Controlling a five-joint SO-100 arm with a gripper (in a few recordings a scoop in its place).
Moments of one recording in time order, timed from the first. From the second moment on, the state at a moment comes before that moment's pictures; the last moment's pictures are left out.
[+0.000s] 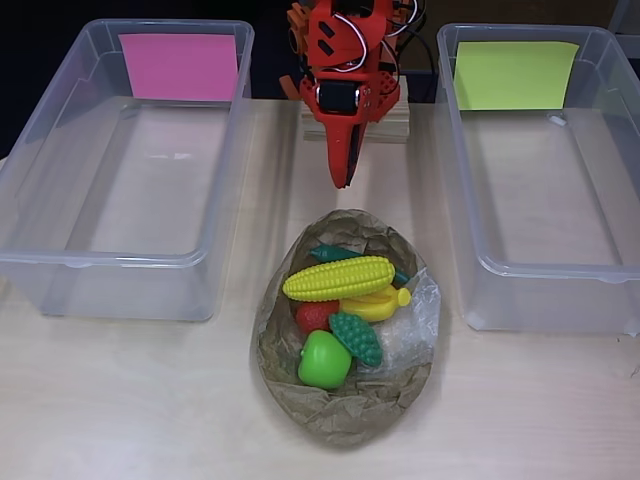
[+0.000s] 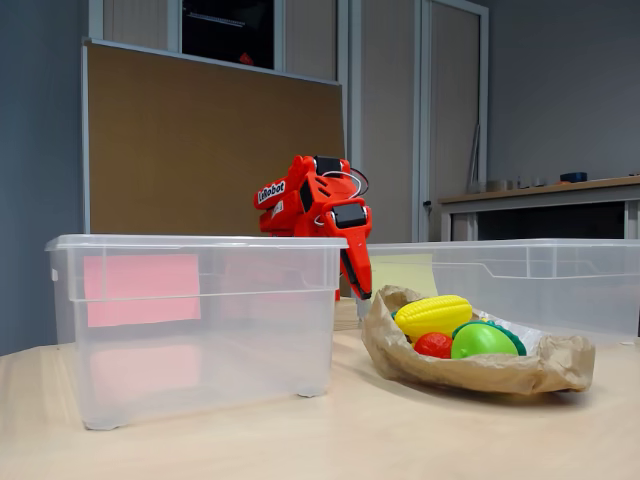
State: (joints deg) arm -2.6 190.3 180.3 68.8 13.4
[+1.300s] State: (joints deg) arm -11.0 162.7 143.6 72.9 8.3
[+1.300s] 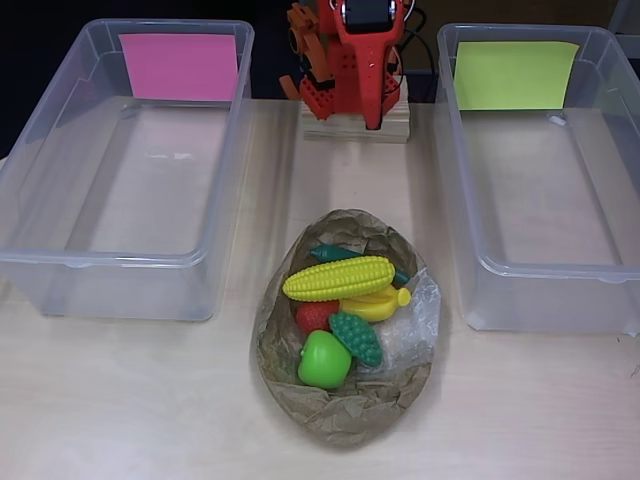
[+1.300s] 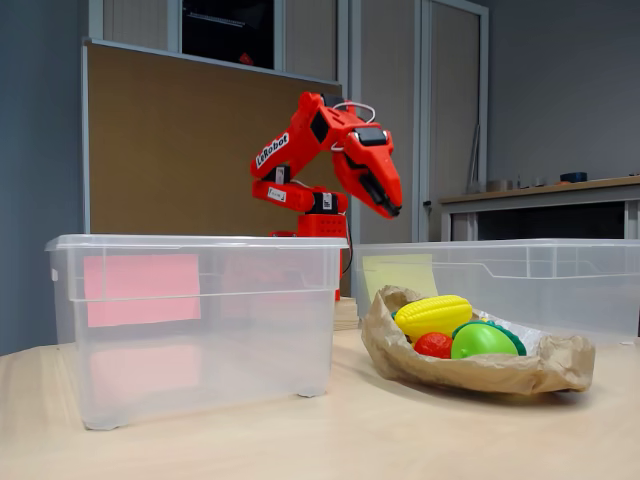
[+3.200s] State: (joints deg) arm -6.2 88.5 90.4 73.0 -12.0
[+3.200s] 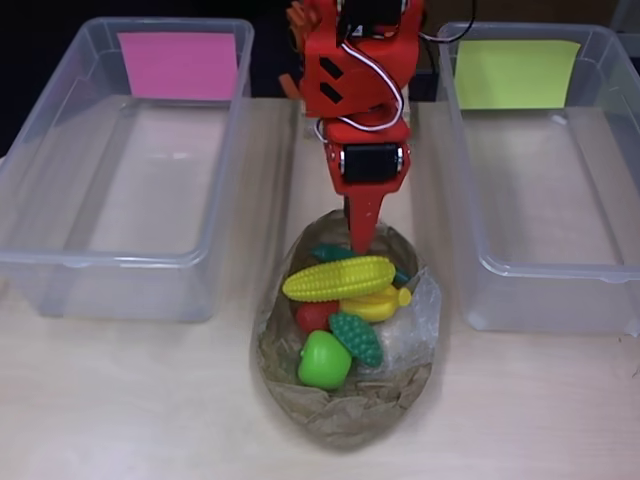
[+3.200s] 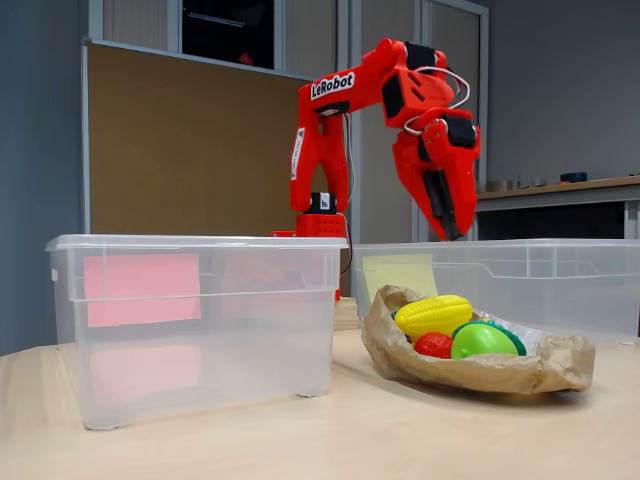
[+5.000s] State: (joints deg) arm -2.5 79.5 106.9 58.4 -10.4
